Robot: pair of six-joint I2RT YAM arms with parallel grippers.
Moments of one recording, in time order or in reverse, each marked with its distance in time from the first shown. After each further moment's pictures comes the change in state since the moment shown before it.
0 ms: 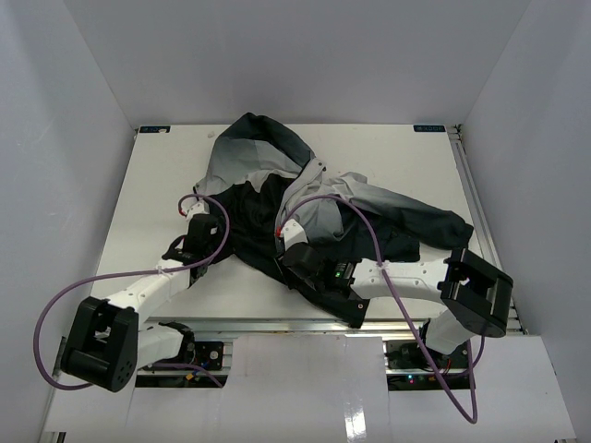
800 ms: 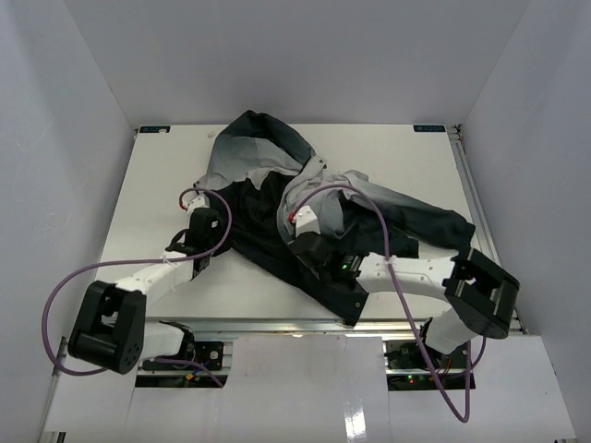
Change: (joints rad) left arm 0.034 0.128 0.026 0.110 -0.002 0.028; right arm -0.068 0.010 -0.014 0.068 0.098 -0.010
